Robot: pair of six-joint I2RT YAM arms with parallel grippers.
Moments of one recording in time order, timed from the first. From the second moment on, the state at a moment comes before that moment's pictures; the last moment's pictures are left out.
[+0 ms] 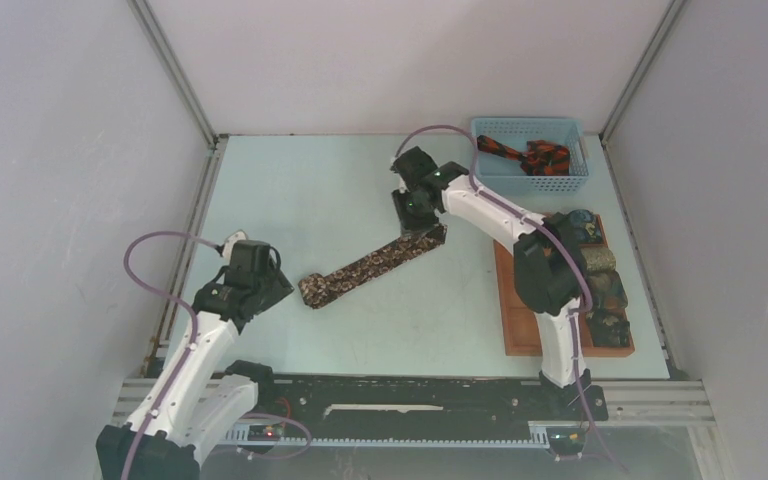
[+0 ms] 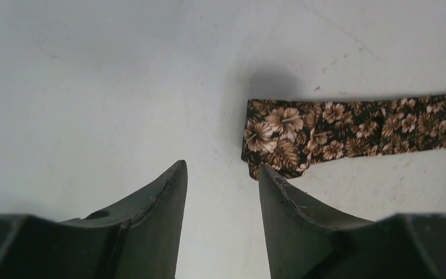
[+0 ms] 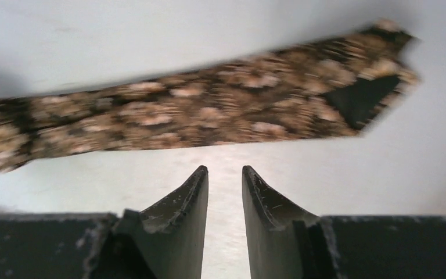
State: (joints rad) left arm -0.20 0.80 0.62 -0.76 -0.22 -0.73; right arm 0.63 2.08 1.77 -0.83 -0.04 0.33
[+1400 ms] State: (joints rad) left arm -0.09 1.76 1.10 -0.87 0.03 -0.36; right arm 1.16 2.23 1.58 -0.17 0.07 0.60
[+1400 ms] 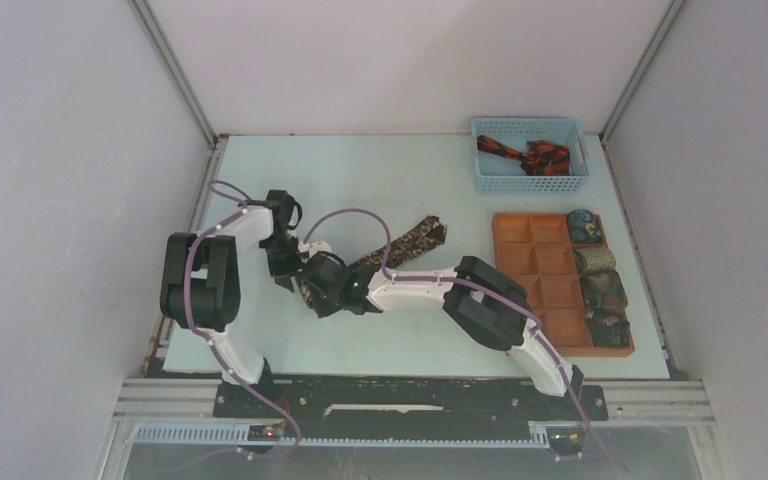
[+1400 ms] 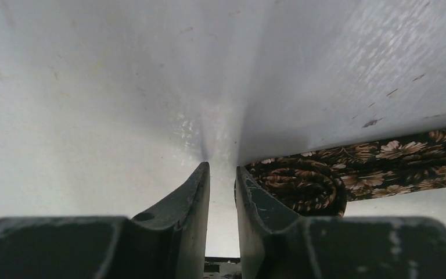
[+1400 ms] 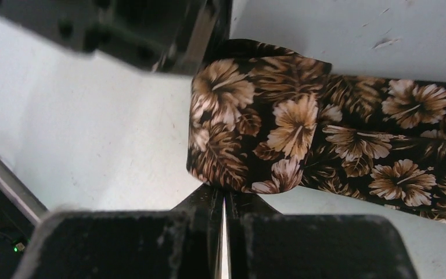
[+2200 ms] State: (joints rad) left arm -0.10 1.76 1.25 -0.94 -0.10 -0.33; right arm 1.18 2.13 1.45 -0.12 0.16 0.56
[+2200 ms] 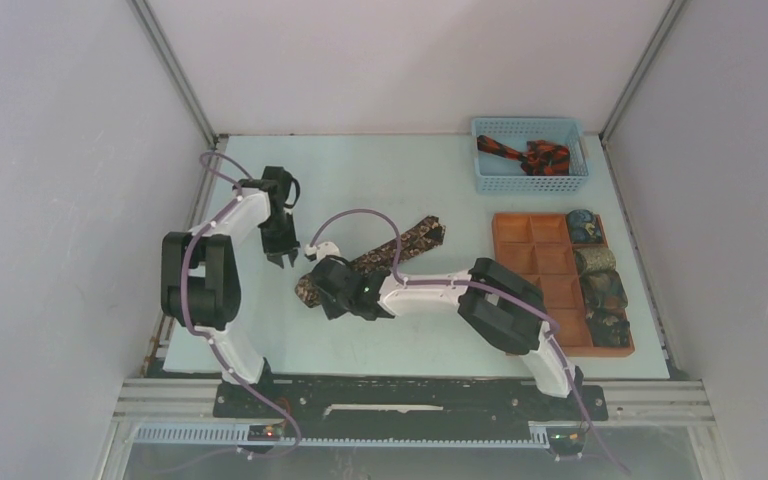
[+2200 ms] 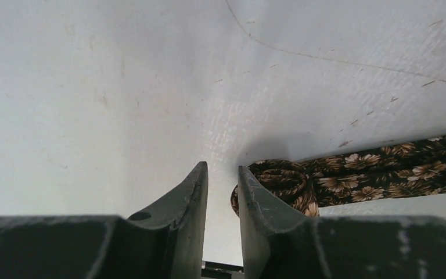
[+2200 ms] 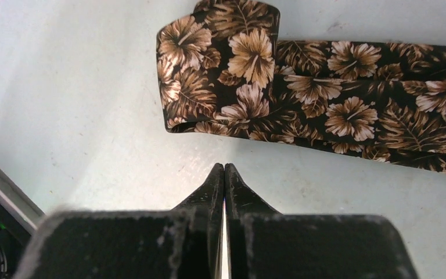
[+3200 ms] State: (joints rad) left arm -0.20 1.85 1.25 -1.00 0.04 -0.28; right arm 1.17 2.23 1.57 -0.13 0.13 0.54
